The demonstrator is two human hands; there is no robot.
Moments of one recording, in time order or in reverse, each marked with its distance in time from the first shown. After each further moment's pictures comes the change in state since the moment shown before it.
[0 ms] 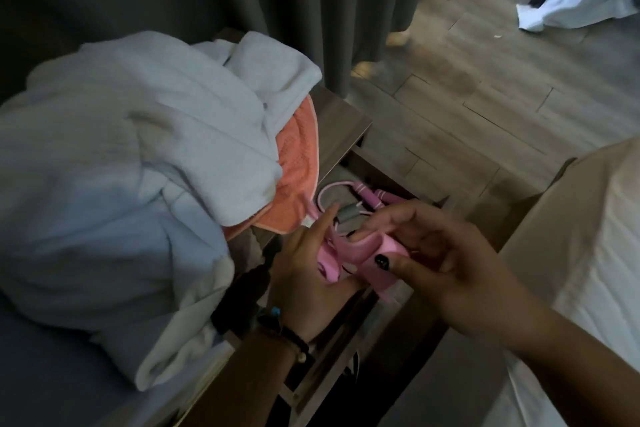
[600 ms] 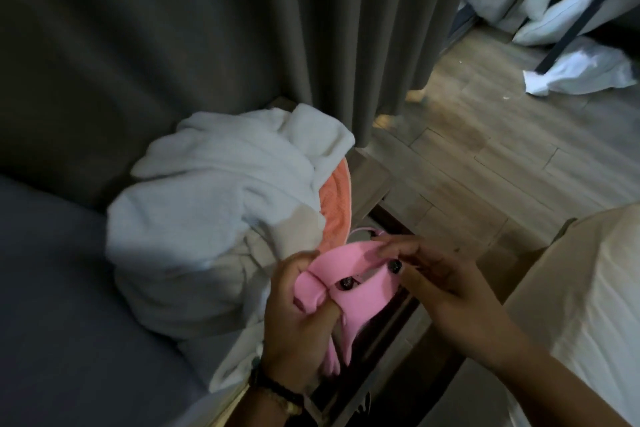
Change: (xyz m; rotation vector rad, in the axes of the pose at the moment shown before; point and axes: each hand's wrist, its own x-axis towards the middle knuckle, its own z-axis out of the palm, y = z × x) left_hand -0.037 0.066 -0.098 -0.524 0.237 -0.178; right_hand 0.023 -0.083 0.033 -0.032 0.133 0.140
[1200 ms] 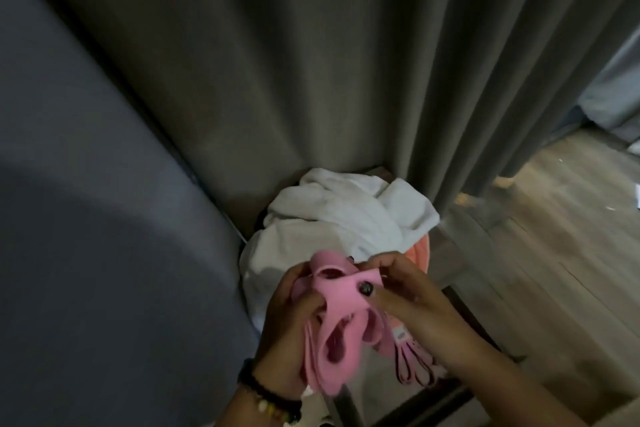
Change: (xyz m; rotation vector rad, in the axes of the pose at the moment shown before) left_hand -0.026 0.133 -0.107 -0.667 0.135 -0.070; right_hand 0.058 -0.115 0.101 0.086 -0.364 0.030
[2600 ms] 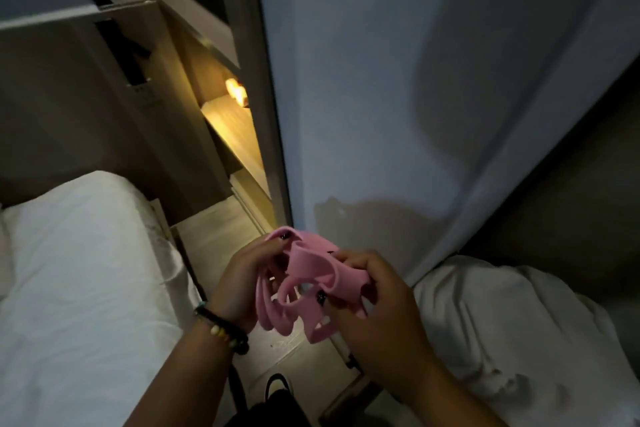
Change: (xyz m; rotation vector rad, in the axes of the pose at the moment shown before) left_hand -0.256 -0.040 -0.059 -0.225 1.053 0.488; right_hand -0.082 -0.041 0.161 -0.364 -1.145 -0.206
